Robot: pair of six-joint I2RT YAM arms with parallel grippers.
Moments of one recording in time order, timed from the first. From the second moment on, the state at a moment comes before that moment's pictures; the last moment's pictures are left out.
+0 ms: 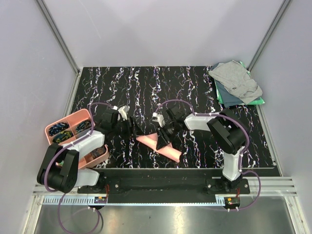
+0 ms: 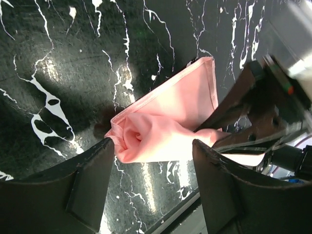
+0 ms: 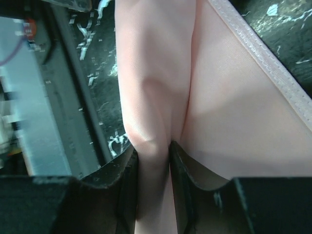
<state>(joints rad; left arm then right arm) -0.30 1.30 0.54 -0.06 0.50 -0.57 0.69 1.92 1.04 -0.22 -0.82 0.02</state>
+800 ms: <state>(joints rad) -0.32 1.49 0.50 0.19 0.58 -0.63 0.59 2.04 1.11 -0.26 -1.10 0.11</state>
